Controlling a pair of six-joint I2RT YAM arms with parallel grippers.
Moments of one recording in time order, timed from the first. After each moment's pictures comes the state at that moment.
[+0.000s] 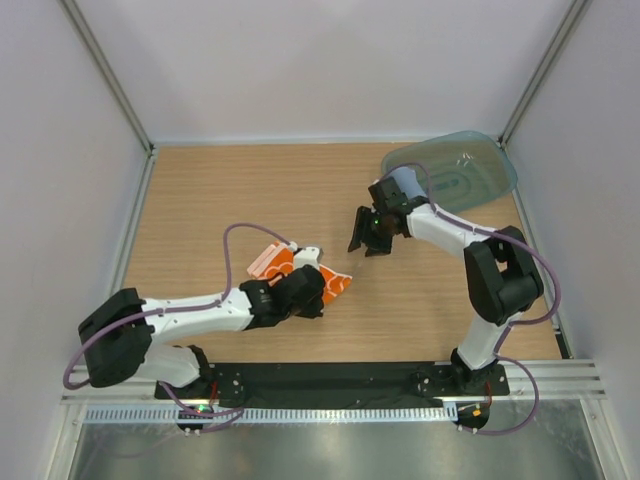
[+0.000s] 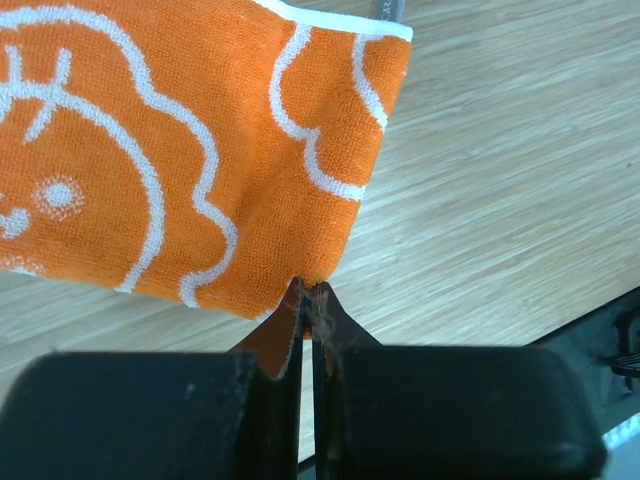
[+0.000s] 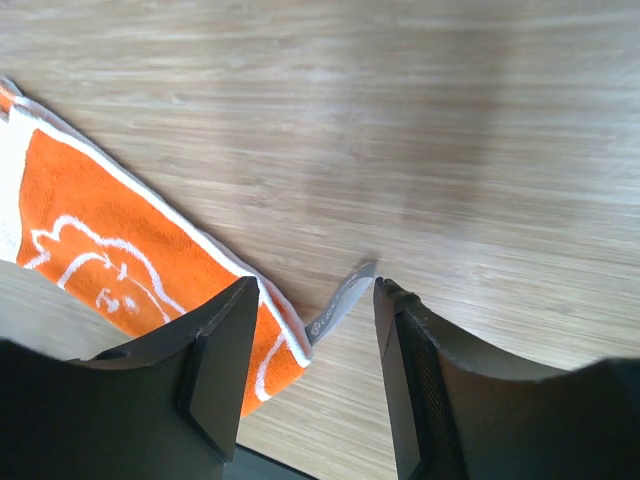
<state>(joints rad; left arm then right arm) -1.08 1.35 0.72 -0.22 -0.28 -0.79 0.46 1.75 1.15 -0.48 -0.20 0.65</state>
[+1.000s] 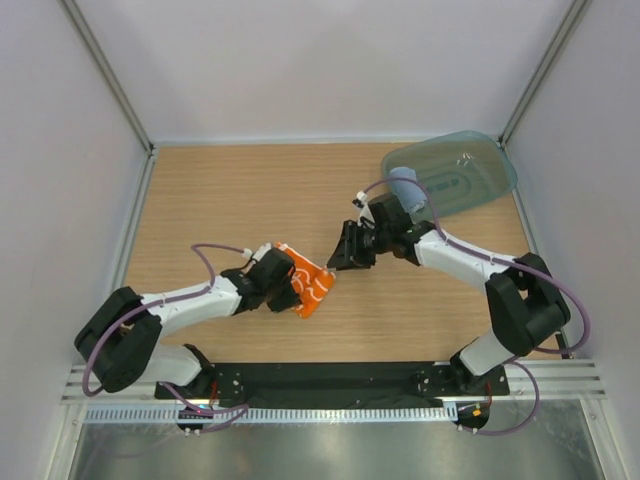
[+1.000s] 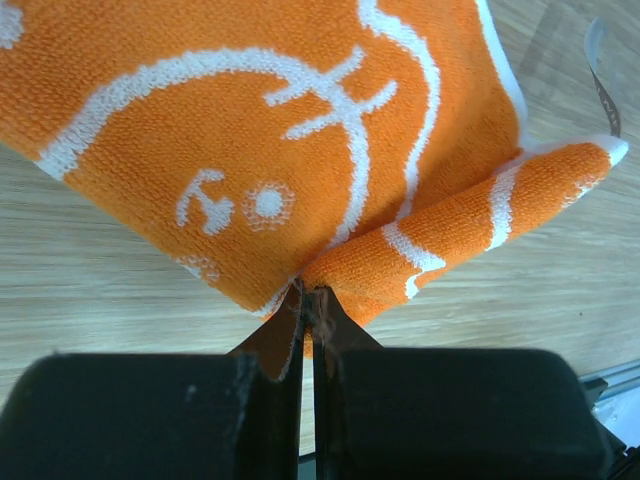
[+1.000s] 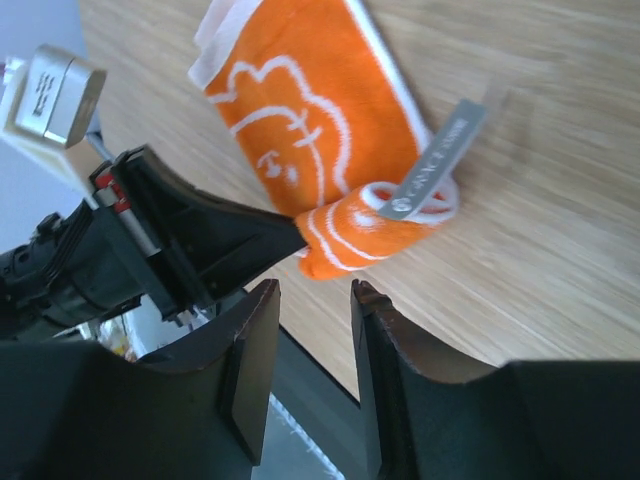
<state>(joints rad) -0.78 1.34 0.61 -0.27 -0.08 -1.16 0.54 1.53 0.95 -0.26 -0.50 0.68</state>
